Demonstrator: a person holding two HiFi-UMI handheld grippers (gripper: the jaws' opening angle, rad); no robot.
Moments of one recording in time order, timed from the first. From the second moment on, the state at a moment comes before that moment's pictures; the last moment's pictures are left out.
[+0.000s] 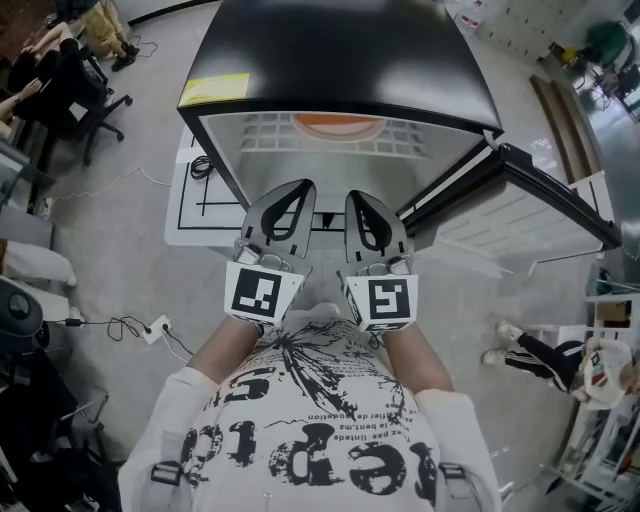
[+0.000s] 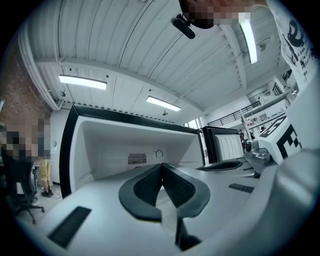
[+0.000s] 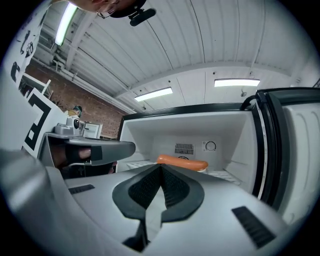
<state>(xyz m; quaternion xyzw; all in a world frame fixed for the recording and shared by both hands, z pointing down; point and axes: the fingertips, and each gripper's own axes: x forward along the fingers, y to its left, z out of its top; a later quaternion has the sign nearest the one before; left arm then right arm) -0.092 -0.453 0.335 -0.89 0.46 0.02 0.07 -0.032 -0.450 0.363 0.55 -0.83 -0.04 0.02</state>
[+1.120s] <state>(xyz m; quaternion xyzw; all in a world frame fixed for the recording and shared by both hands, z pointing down) -0.095 -0.450 0.344 -0.88 0.47 0.03 0.05 -0.034 -0.453 0.357 0.53 -0.85 -0.04 0.01</state>
